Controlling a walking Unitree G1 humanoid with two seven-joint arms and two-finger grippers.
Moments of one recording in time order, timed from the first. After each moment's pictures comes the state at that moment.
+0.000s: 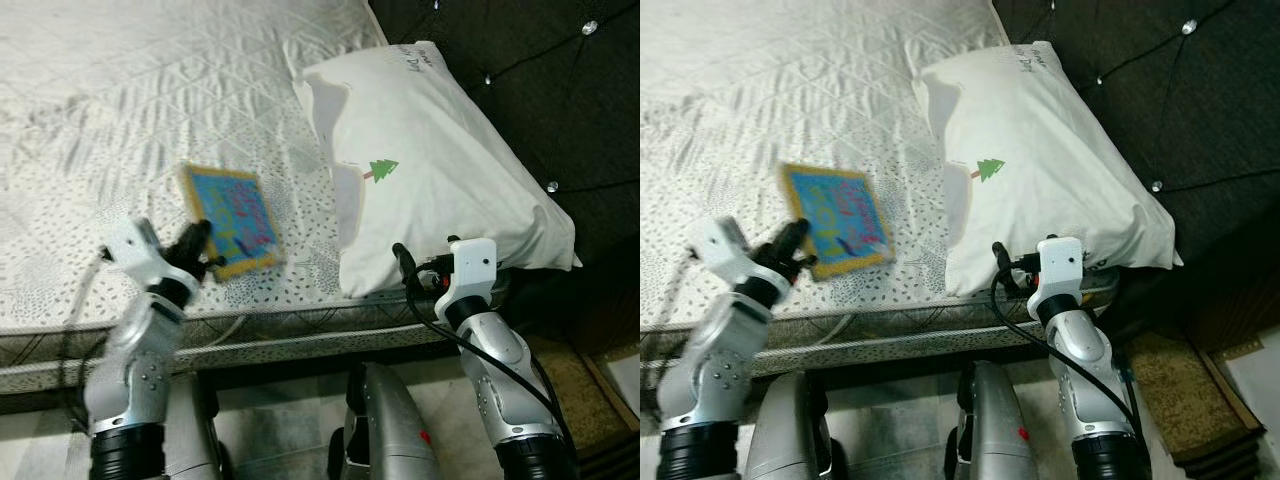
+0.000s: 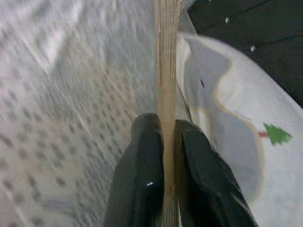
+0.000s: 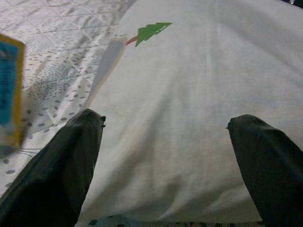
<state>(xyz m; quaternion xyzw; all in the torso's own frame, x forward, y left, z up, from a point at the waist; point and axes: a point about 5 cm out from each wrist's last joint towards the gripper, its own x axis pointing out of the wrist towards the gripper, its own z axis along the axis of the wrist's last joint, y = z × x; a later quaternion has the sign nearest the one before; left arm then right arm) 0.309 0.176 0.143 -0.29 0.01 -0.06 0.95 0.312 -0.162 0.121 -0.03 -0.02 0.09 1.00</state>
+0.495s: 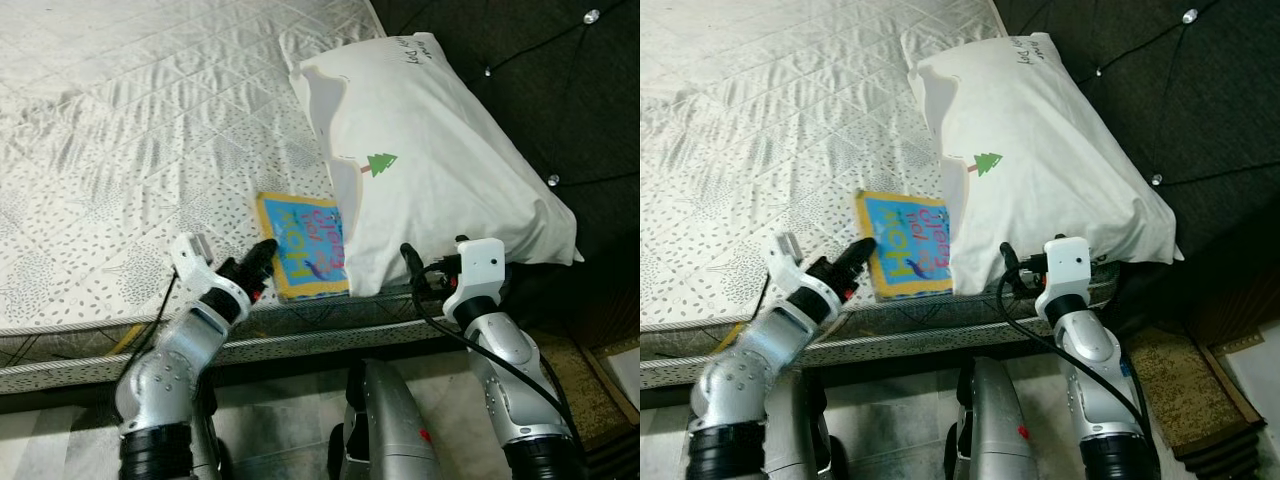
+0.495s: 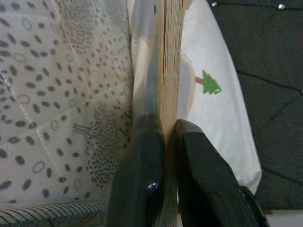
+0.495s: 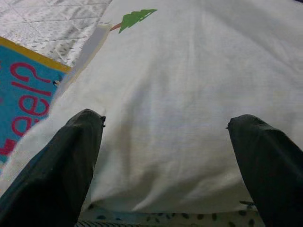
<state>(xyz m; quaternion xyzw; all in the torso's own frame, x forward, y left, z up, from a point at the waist) 0.304 0.132 0.140 -0.45 0.11 -0.17 0.87 0.312 -0.173 0.122 -0.05 -0.02 0.08 1.00</state>
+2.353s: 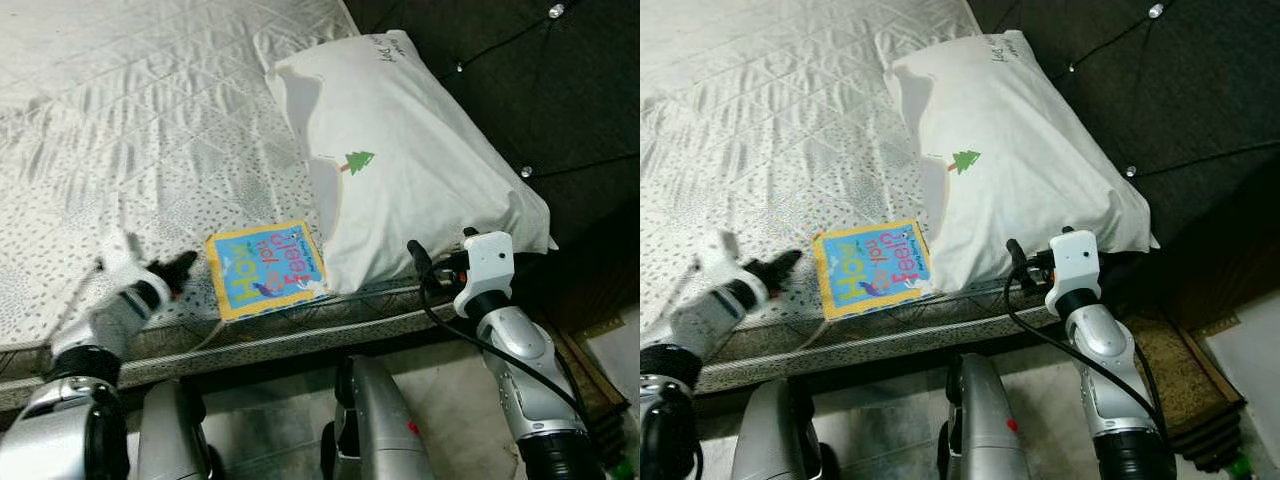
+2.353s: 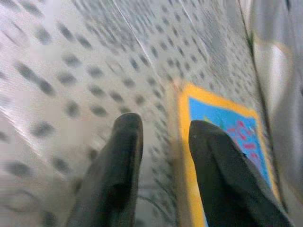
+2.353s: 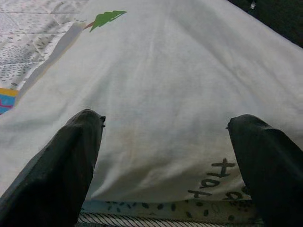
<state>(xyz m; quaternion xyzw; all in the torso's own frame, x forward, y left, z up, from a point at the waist) 0.348 0.256 0.095 -0.29 0.17 -0.02 0.94 0.314 -0.182 0.130 -0.08 -0.03 0.10 0.99</state>
